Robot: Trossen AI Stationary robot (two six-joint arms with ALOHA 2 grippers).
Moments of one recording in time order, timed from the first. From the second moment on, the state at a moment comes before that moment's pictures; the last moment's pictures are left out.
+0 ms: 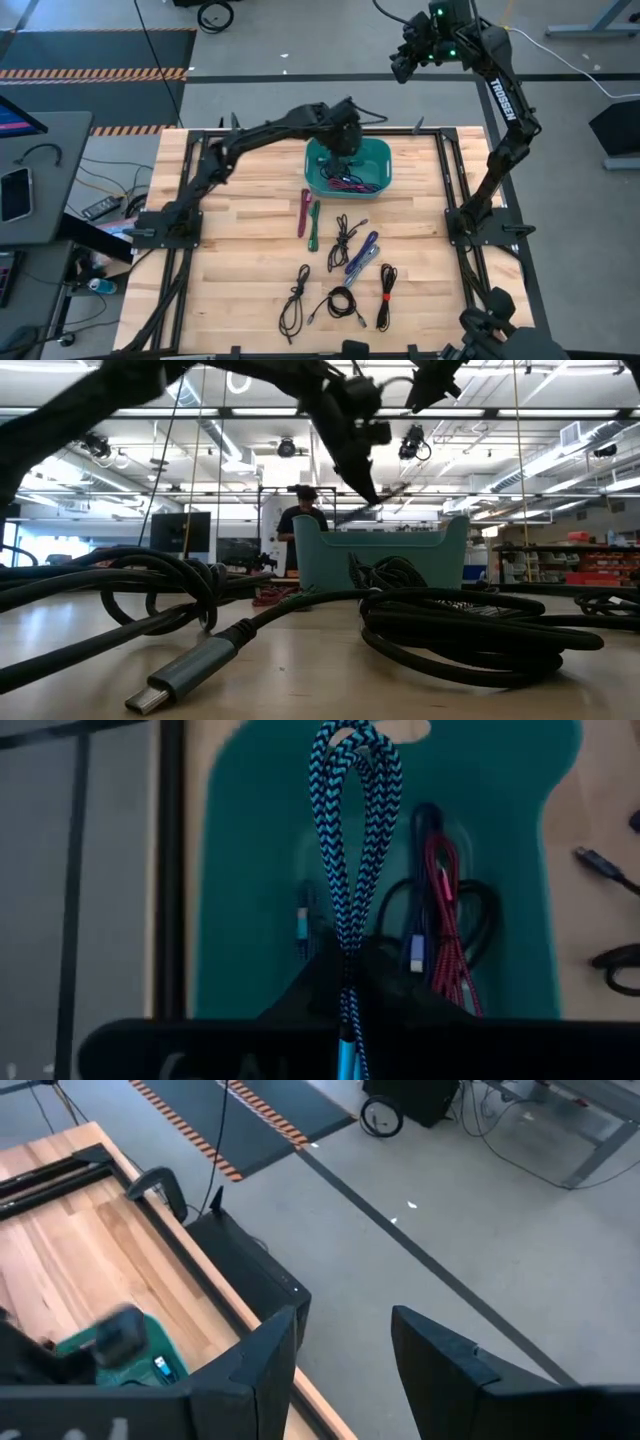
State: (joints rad) left arm 0.39 2.31 2.31 -0.97 0.06 0.50; right arm -0.92 1.71 2.32 -1.23 -0.11 -0.18
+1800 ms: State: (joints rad) left arm 0.52 2.52 2.35 -1.04 0.23 0.49; right arm -0.92 1.71 2.32 -1.23 -0.24 -0.19
